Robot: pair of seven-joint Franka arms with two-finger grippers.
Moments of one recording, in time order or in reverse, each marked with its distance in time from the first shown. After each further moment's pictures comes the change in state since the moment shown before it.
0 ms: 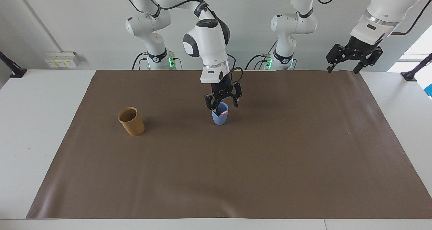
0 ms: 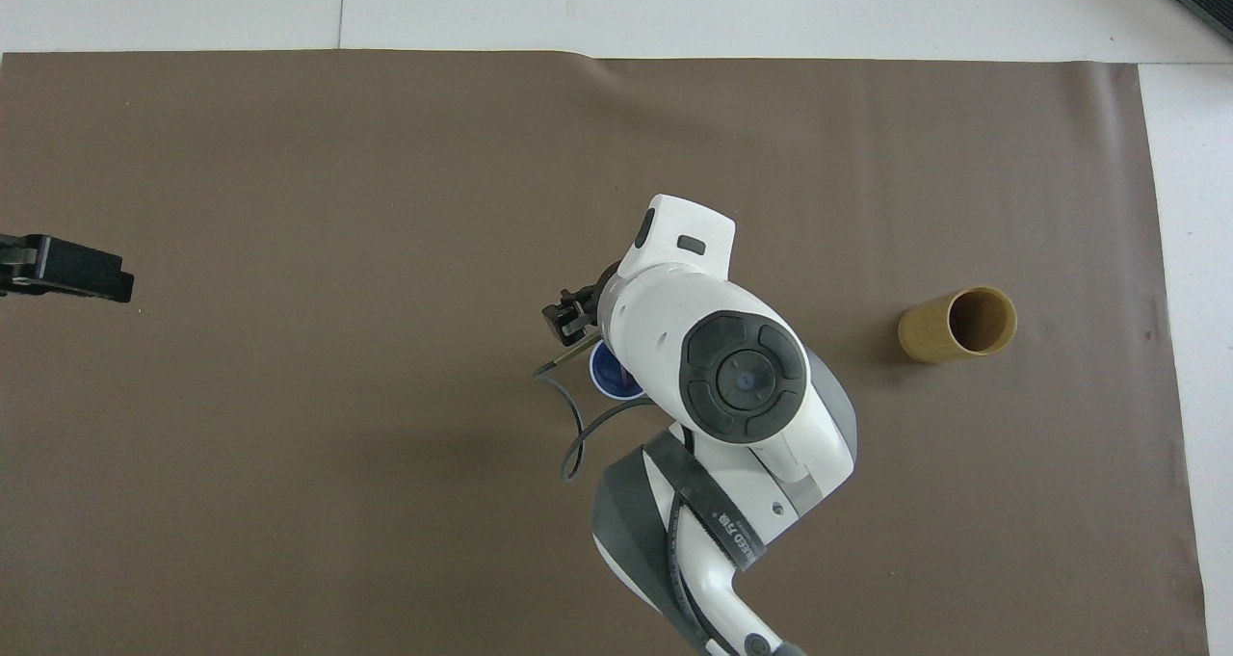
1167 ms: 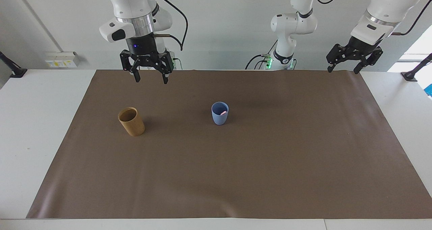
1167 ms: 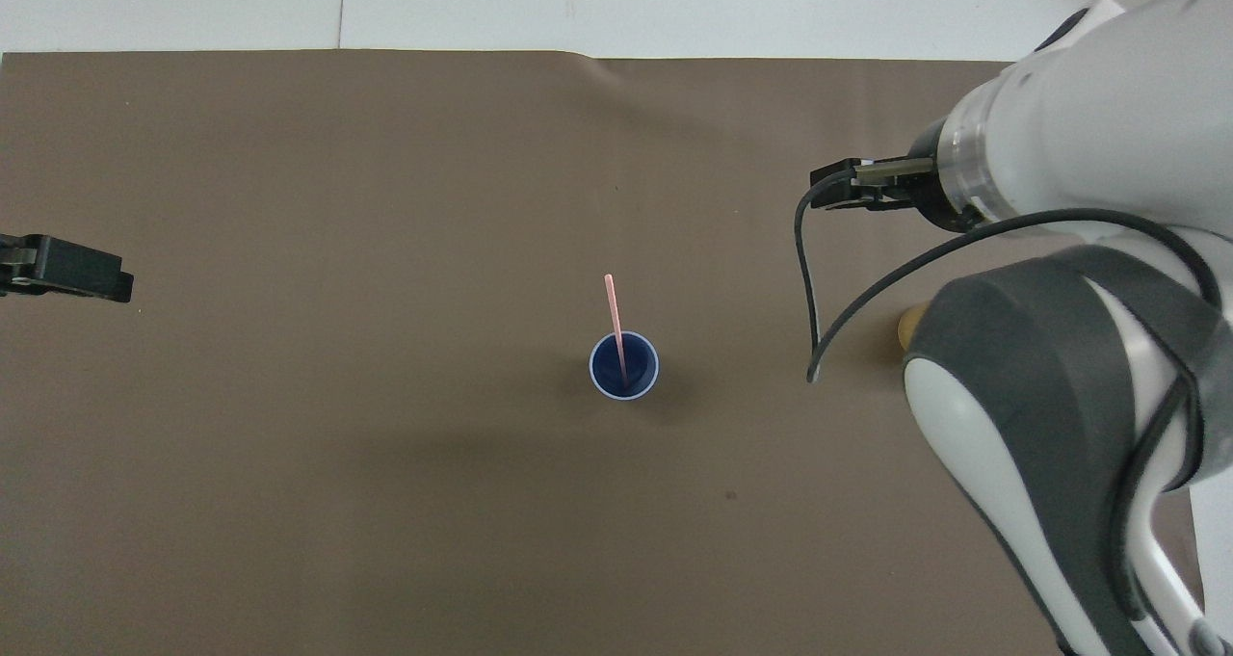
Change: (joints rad) left arm 0.000 0.000 0.000 -0.001 0.000 -0.001 0.000; right arm -0.347 -0.135 -0.013 0.394 0.055 -0.738 0.232
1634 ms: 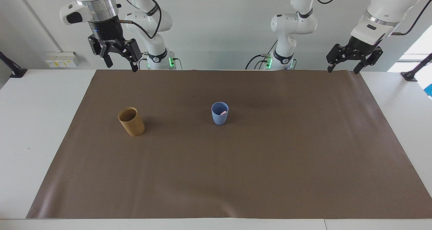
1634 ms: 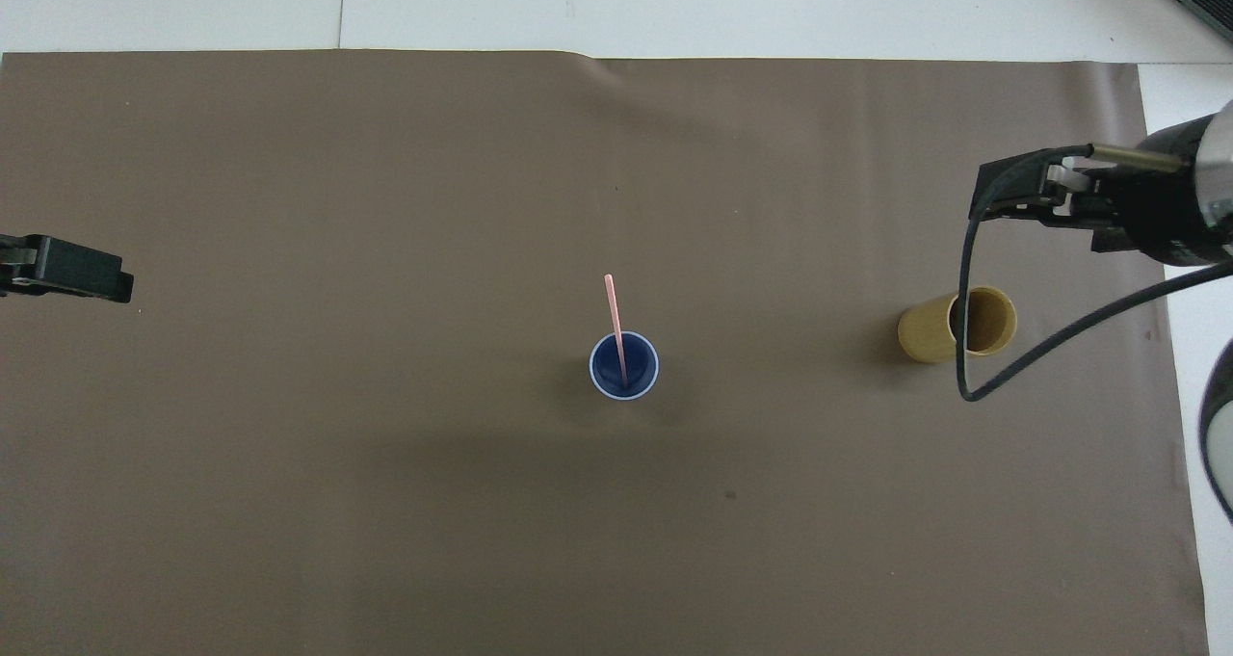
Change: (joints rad) left arm 0.000 0.000 0.000 0.000 0.000 0.000 0.000; right arm -0.149 -0.057 0.000 -0.001 0.016 -0.088 -0.004
